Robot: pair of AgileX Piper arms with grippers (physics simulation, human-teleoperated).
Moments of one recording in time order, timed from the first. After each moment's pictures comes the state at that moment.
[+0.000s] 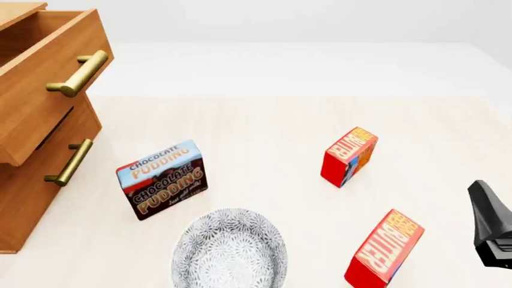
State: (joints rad) left arm 0.02 0.36 -0.77 0.63 -0.05; right arm 0.00 0.01 -0.01 0.00 0.00
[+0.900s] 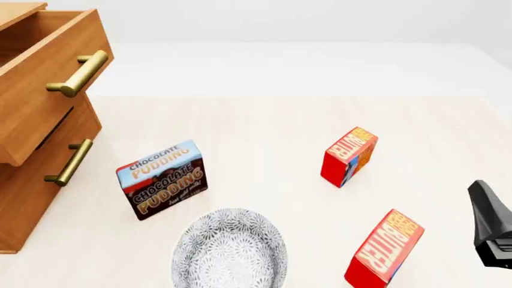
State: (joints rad) left arm -0.08 0.71 -1.23 1.03 -0.13; right arm 0.00 0.01 -0.01 0.00 0.00
